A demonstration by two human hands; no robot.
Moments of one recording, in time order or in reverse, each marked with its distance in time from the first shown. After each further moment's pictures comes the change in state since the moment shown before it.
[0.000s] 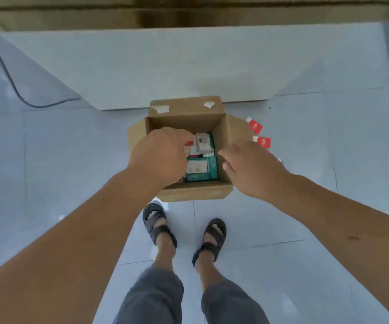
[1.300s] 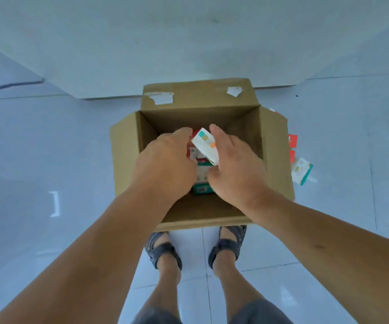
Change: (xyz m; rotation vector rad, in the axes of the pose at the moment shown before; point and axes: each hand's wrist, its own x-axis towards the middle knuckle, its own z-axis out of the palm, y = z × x) left_hand 0.125 -0.064 0.110 -0.236 0.010 -0.166; right_hand 0.152 -0.012 0.125 0.322 0.304 0.105
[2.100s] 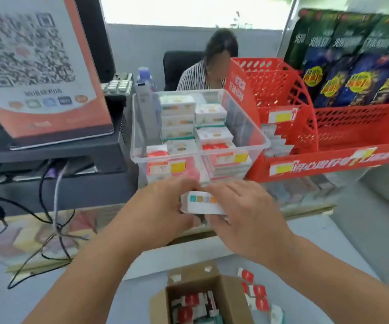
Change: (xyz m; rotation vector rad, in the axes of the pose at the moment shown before) left_hand -0.318 0.183 -0.452 -0.045 0.255 0.605; right_hand -0.183 -0.238 -0.512 -0.233 0.776 -0.487
